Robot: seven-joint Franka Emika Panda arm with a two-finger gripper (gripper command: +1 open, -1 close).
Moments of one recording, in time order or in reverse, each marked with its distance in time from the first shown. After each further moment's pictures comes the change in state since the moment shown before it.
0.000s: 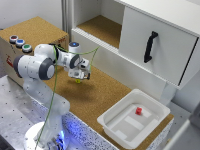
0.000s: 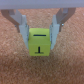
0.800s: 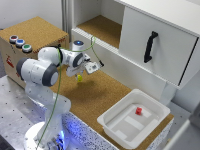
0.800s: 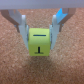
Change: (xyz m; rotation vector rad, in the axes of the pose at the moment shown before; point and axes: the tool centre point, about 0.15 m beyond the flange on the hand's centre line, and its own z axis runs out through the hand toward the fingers) arm -0.032 -0.001 -0.010 0.174 0.089 -0.939
